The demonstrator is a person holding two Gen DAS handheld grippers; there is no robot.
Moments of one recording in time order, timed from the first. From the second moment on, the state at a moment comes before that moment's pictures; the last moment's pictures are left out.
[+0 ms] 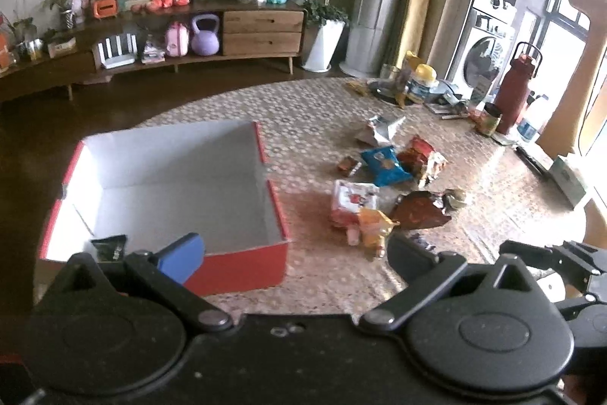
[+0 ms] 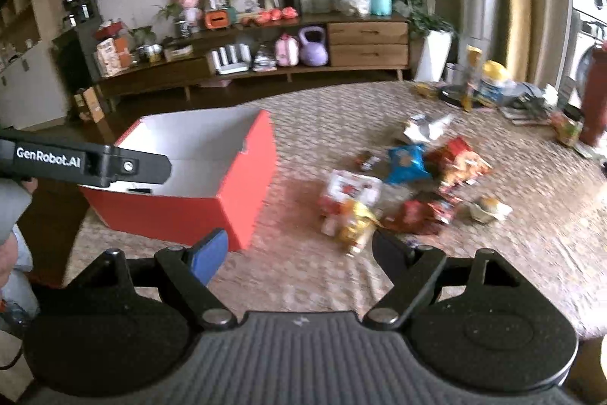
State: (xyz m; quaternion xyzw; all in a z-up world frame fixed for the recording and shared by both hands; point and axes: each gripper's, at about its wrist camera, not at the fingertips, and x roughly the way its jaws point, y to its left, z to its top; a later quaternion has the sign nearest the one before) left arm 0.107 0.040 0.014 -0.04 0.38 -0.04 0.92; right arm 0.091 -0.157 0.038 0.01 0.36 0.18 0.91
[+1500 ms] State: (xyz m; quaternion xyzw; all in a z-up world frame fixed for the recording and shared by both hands) left arm 0.236 -0.085 -0.126 0.03 0.45 -0.07 0.89; right arm 0.218 -0.229 -0.116 0.06 0.45 0.13 0.88
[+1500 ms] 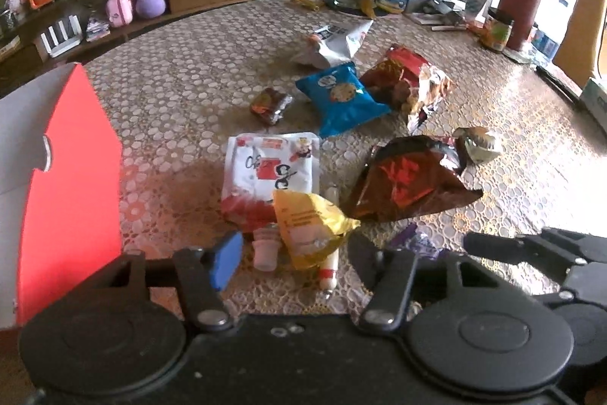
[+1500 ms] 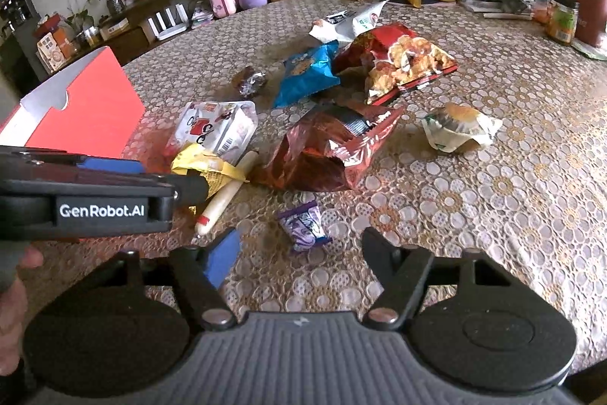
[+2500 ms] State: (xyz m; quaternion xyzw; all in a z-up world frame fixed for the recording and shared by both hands) left arm 0.229 -0.080 -0.125 0.00 0.47 -0.09 0.88; right arm 0.206 -0.220 -0.105 0.04 0.44 0.12 0.89
